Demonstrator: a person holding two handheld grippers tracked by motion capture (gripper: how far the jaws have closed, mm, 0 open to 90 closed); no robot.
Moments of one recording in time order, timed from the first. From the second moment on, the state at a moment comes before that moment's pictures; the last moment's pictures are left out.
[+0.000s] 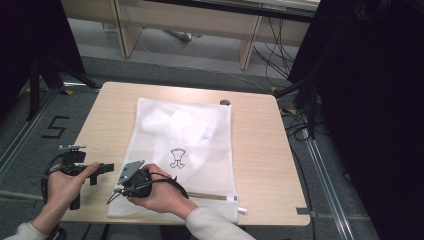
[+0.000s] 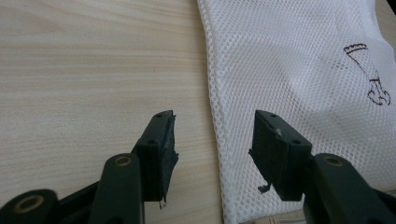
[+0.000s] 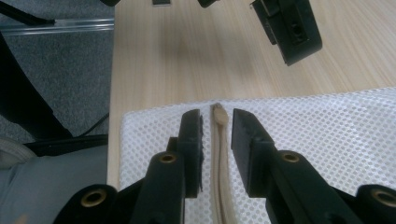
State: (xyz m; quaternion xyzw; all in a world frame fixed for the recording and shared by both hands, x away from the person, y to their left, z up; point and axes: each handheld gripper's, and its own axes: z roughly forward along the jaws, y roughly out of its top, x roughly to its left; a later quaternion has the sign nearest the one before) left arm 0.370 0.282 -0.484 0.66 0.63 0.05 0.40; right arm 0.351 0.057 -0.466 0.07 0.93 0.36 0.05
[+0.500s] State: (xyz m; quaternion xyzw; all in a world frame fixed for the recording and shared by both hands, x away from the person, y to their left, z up) left arm 0.370 0.284 -0.485 0.66 0.64 0.05 0.40; right arm 0.360 0.075 -0.480 0.07 0.94 0.34 0.04
